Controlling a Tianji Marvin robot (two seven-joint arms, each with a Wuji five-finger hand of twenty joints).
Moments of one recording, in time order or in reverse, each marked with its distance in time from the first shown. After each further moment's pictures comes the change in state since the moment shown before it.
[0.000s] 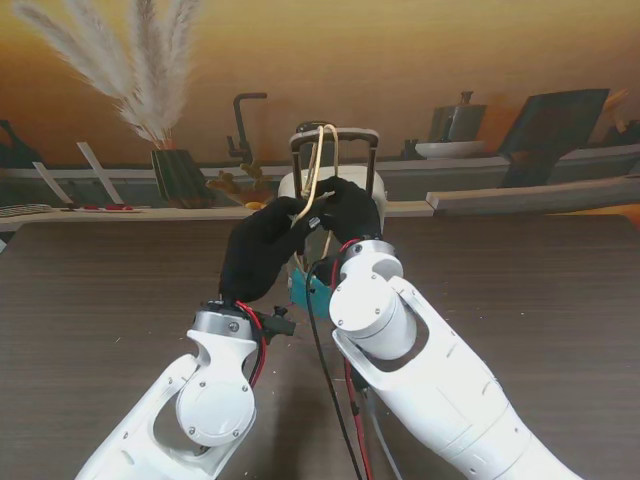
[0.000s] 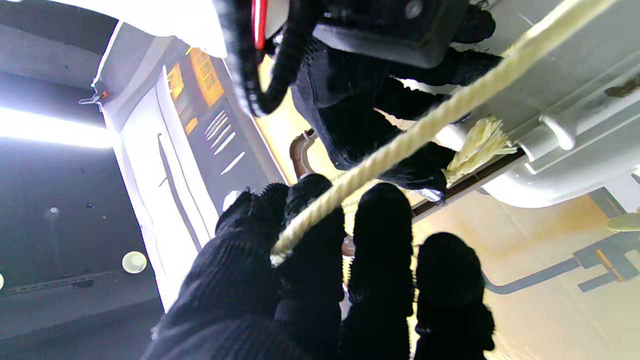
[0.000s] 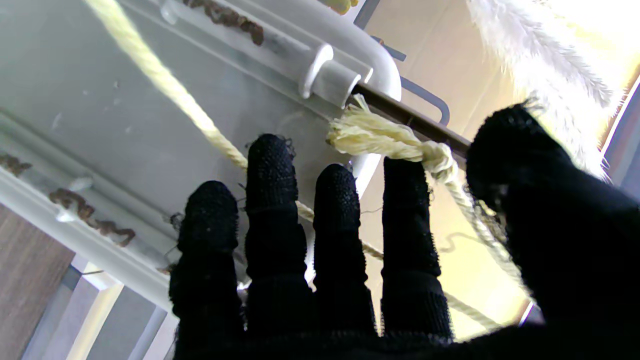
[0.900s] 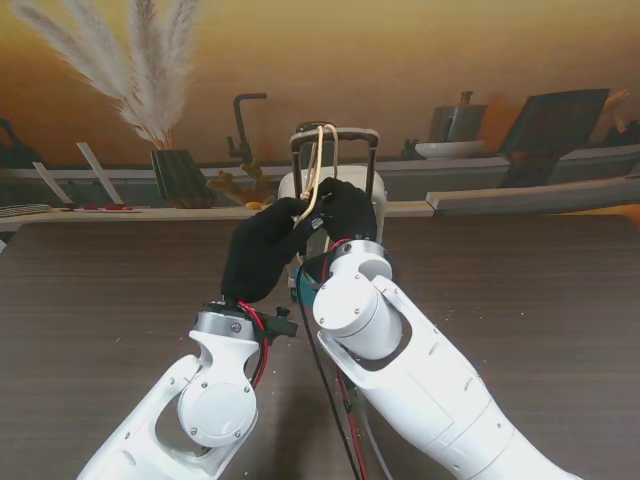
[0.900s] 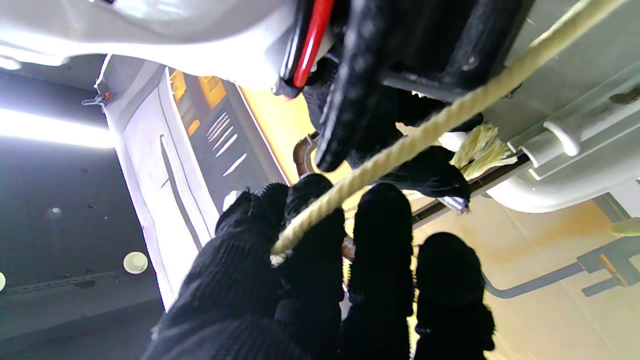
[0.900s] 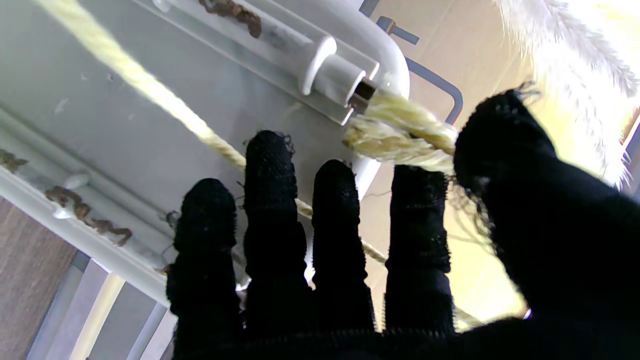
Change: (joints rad) left arm -0.003 0.000 0.009 0.001 -0.001 0.000 0.003; right arm 0.024 -0.044 -0.030 0.048 -0.014 0.036 -0.090; left_hand 0.000 0.000 0.000 0.000 0.000 0.000 0.000 0.000 0.000 0.000 0.000 0.000 0.000 0.000 0.000 0.000 0.000 0.000 0.000 0.000; right_hand 0.064 -0.048 0.017 -0.135 0.136 -0.075 0.313 -0.098 0.045 0.003 -0.001 -0.027 0.027 0.001 -0.001 -0.014 0.036 0.020 0.023 -0.027
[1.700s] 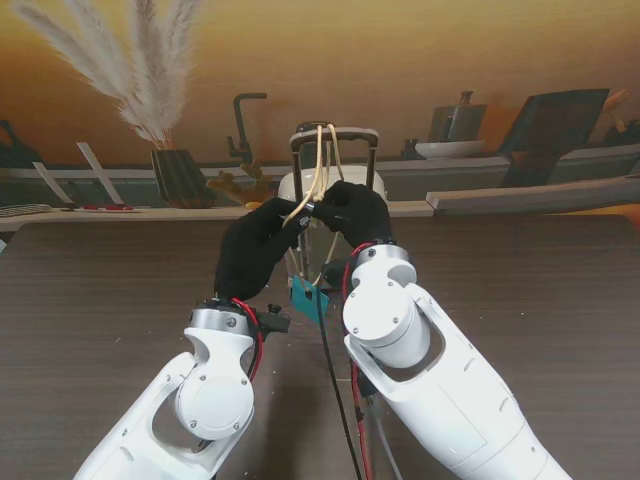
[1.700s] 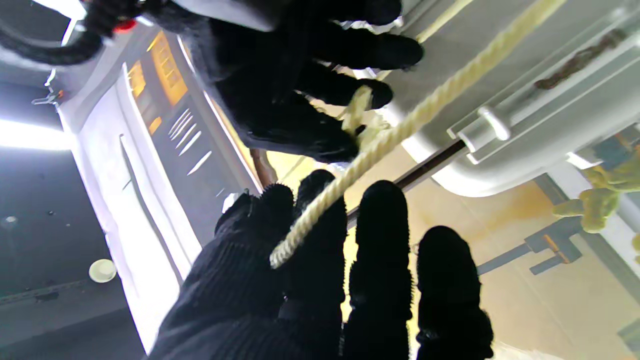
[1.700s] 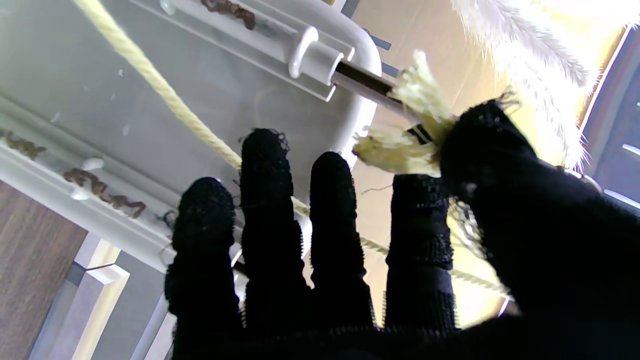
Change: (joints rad) left arm 0.000 -0.002 -0.023 0.013 -0.006 0.073 -0.004; right arm -0.091 0.062 0.079 -0.136 0.006 -0.050 0.112; left_hand 0.000 0.013 -0.005 0.000 0.000 -0.002 -0.035 -0.026 -0.087 0.026 -0.080 -0.030 -0.092 0.001 -0.132 0.000 -0.128 0.000 -0.096 -0.003; right_hand 0.027 0.034 0.028 -0.004 0.069 -0.007 0.034 0.002 0.041 0.017 -0.099 -0.070 0.014 0.024 -0.072 -0.036 0.013 0.018 0.006 -0.012
